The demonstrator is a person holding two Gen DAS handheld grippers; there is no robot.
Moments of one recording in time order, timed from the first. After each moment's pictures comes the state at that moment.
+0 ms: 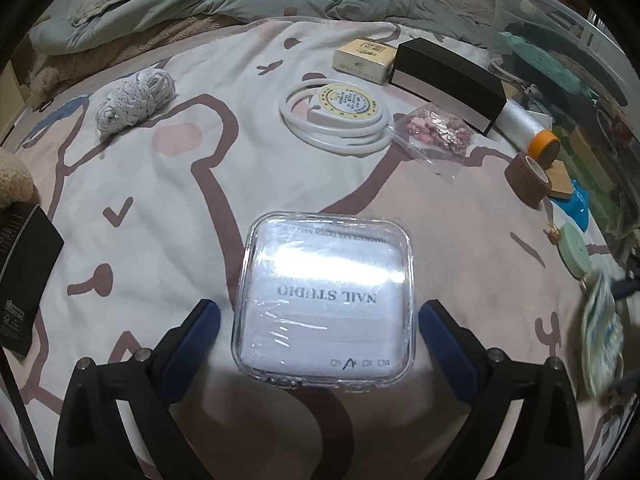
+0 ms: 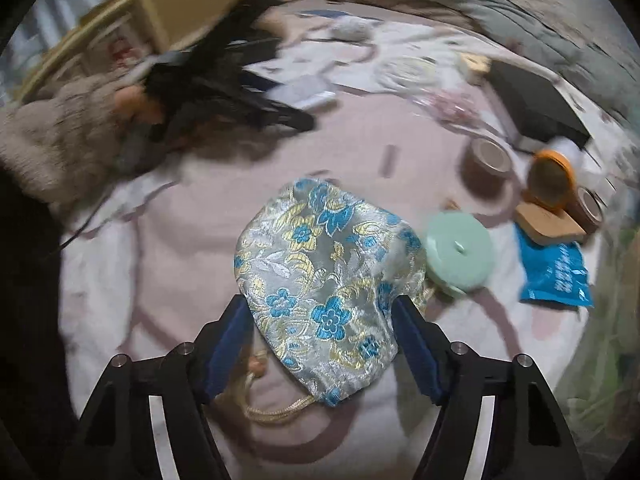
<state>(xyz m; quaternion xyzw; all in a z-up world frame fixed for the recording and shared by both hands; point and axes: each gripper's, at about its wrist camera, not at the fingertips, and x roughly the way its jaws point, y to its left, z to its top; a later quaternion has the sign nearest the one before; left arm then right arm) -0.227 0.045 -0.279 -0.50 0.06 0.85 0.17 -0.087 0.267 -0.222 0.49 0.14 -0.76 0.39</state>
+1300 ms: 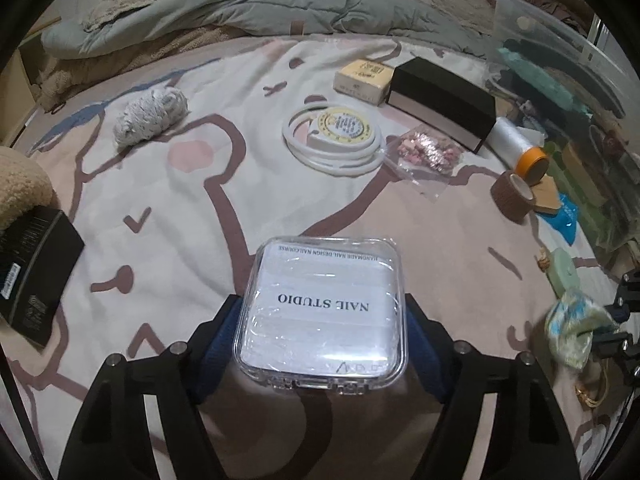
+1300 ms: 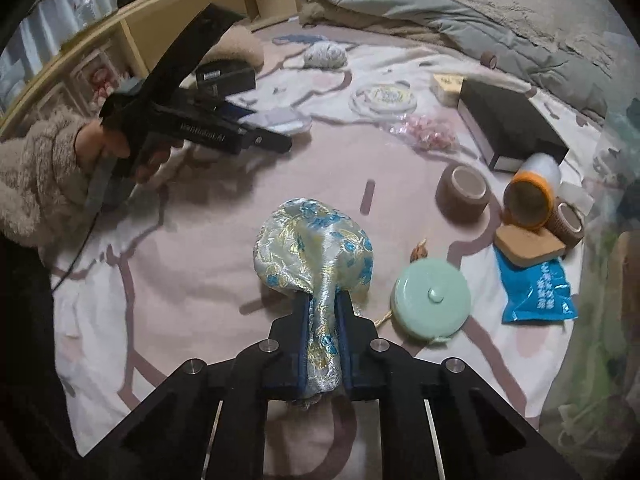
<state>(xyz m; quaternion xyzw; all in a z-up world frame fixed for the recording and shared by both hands) -0.215 0.046 -0.252 -0.49 0.05 0.86 0.15 -0.099 0.267 -0.213 0.47 0.11 -0.81 0.34</state>
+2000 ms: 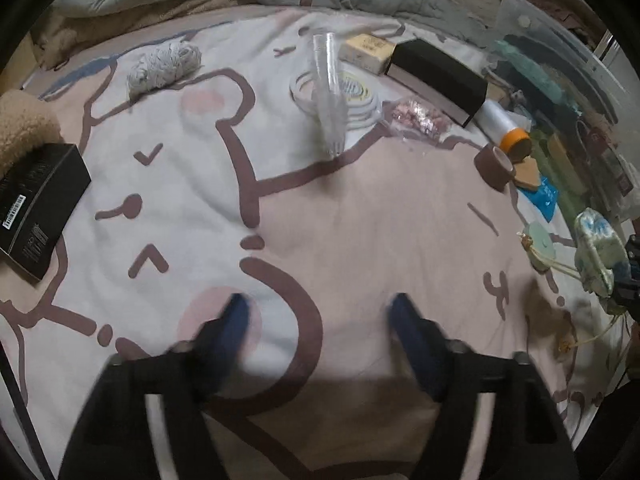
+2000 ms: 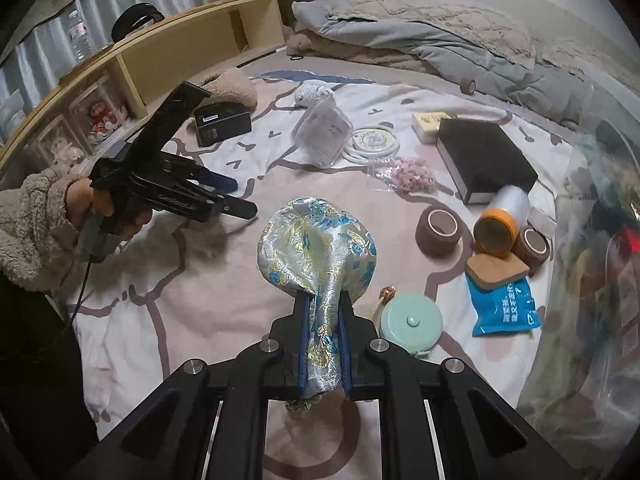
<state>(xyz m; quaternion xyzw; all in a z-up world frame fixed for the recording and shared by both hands) -0.187 0.028 -0.251 -0.54 0.02 0.83 0.16 -0.094 0.273 -0.177 0.44 0.08 -0.83 0.33</state>
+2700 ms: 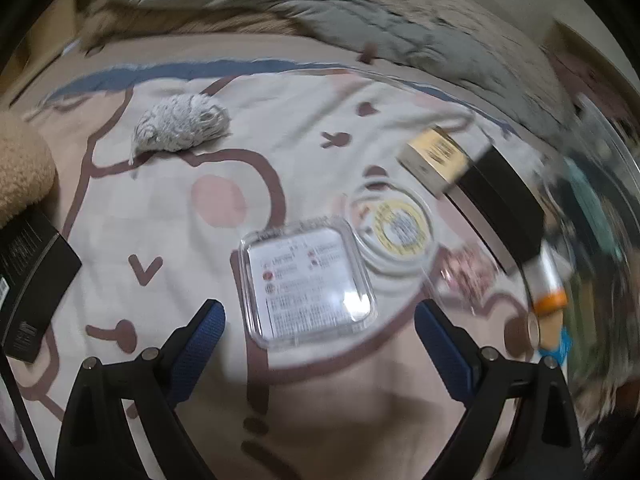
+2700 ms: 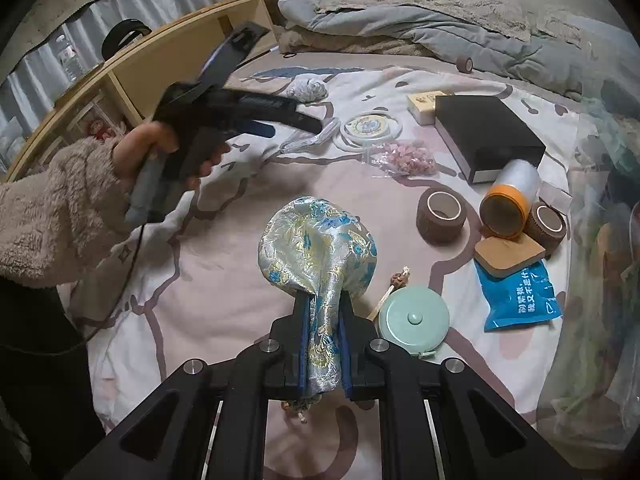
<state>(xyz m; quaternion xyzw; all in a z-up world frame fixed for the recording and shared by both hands) -0.293 0.029 -0.239 -0.52 -0.09 0.85 0.07 -0.109 0.282 -0.193 0.46 0.03 -0.82 0.34</state>
